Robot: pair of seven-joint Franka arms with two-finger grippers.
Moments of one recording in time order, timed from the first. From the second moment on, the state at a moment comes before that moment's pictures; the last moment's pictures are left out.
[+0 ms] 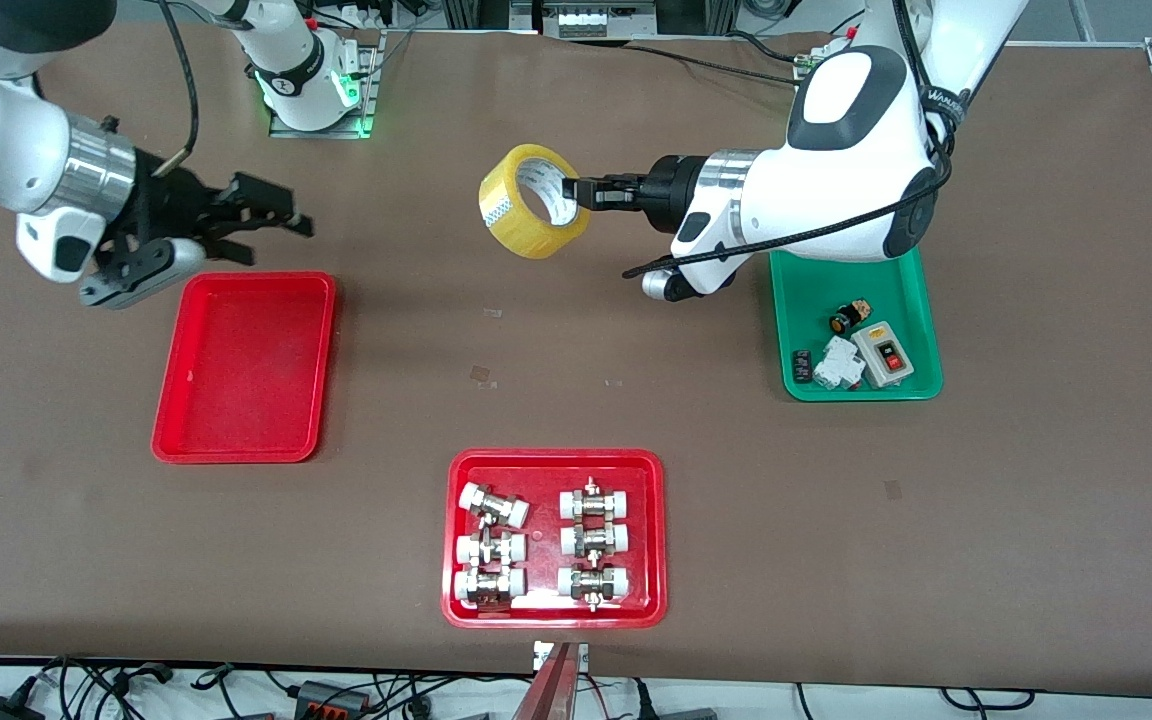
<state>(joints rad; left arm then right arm) -0.07 0.34 -0.51 -1.54 -0.89 1.82 -0.63 0.17 0.07 0.02 -1.63 0.58 1.63 -0.06</state>
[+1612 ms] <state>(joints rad) -0.03 0.34 -0.51 -1.53 -0.89 1.74 -0.64 0.49 0.23 0.01 -1.54 0.90 1.89 0.23</state>
